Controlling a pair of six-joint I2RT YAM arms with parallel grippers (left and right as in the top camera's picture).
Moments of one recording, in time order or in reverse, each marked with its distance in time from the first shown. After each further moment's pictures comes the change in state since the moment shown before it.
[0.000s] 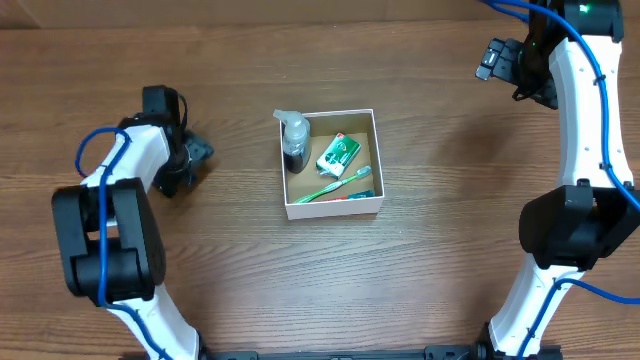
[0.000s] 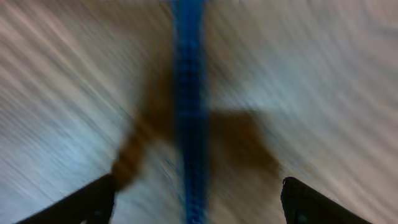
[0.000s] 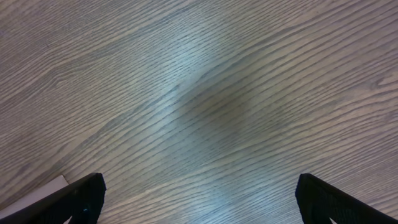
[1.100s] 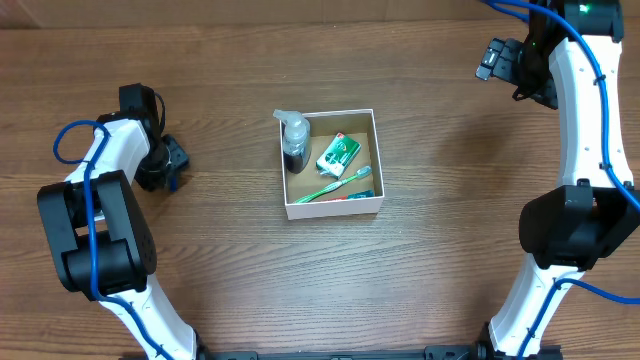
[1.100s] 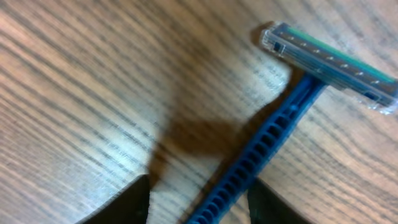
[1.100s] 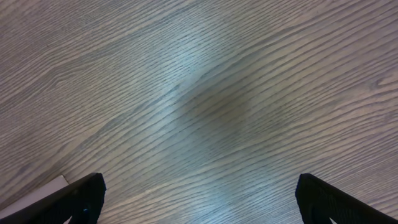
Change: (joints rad) left arm 0.088 0.051 0.080 -0.095 -0.024 0.302; right arm 0.000 0.000 0.000 0.000 0.000 0.000
